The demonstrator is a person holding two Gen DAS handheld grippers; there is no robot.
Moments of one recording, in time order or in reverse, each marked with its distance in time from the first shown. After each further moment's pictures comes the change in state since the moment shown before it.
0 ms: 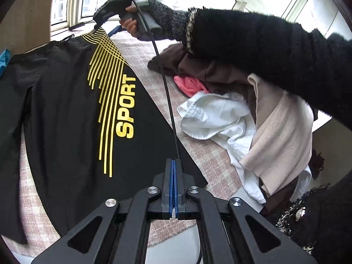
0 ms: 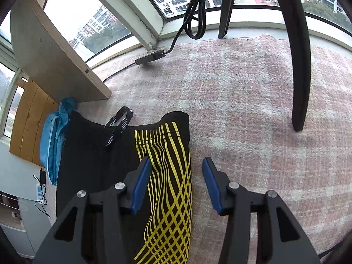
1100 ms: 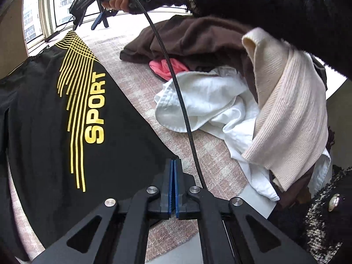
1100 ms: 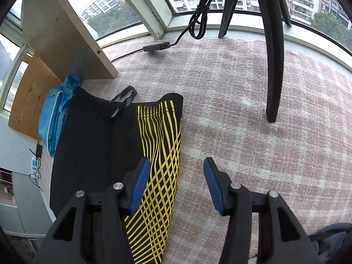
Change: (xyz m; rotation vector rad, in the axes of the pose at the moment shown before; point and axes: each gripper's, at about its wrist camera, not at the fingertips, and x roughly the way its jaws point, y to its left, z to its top) left arm 0.021 -0.022 0.011 0.086 0.007 0.000; right arm -0.030 -0.001 -0.007 -0.086 0.065 -0.037
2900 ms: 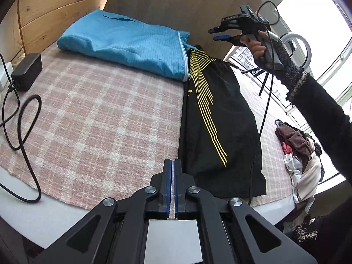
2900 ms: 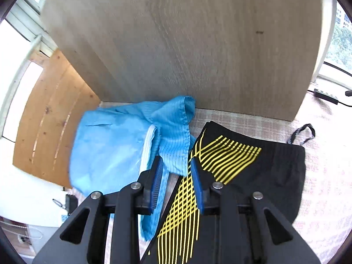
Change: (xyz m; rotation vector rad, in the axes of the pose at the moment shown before) left arm -0.236 0.399 -0.198 -0.584 -0.241 0.071; right arm 0.056 0.348 0.079 0.042 -0.122 0.032
